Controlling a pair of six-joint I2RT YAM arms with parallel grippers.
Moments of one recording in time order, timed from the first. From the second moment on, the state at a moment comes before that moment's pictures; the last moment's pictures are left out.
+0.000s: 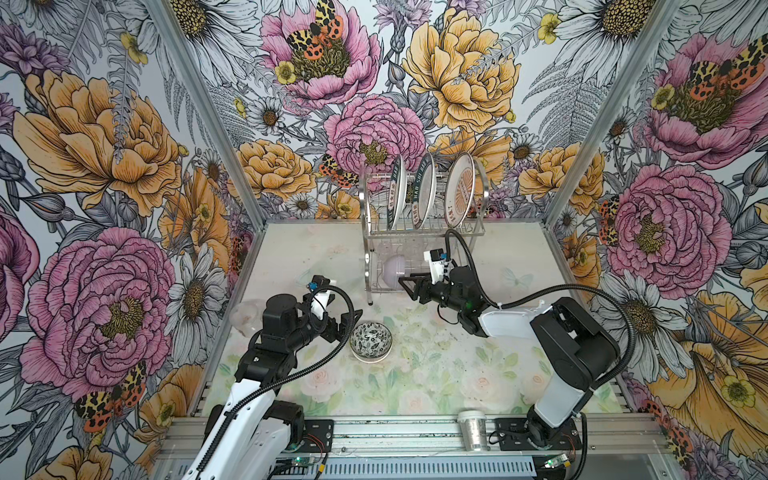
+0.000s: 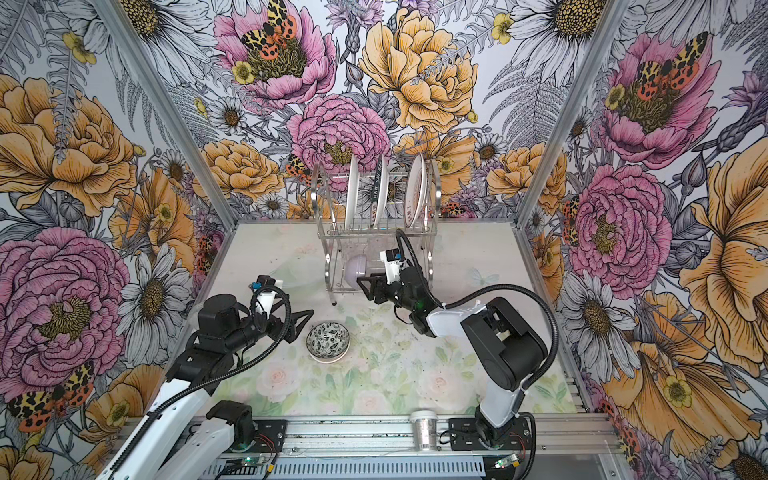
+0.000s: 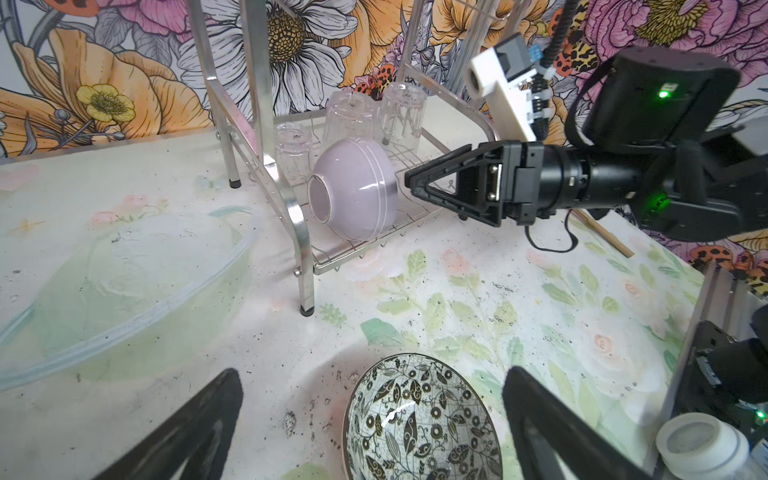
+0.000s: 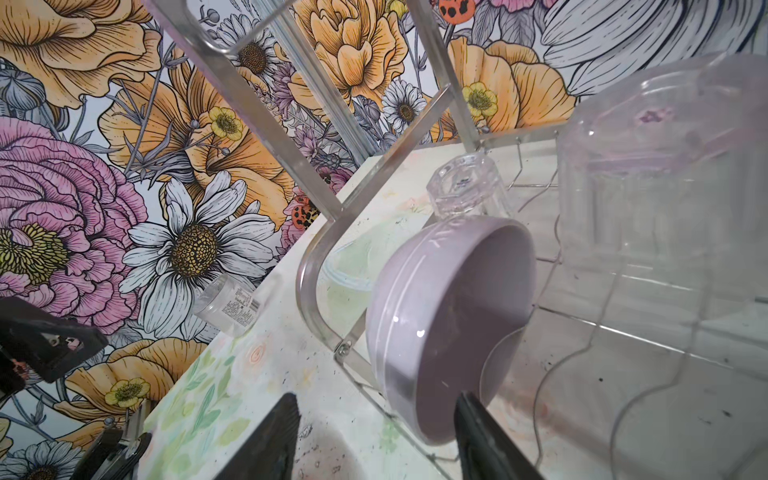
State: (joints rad) left arm -0.22 0.67 0.55 -0.30 0.46 -0.01; right arm 0.57 1.76 0.80 0.74 -0.37 0.52
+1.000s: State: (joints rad) left arm -0.23 0.68 0.55 -0.31 0.41 0.00; right arm 0.52 2.06 0.95 1.09 -0.60 0.76
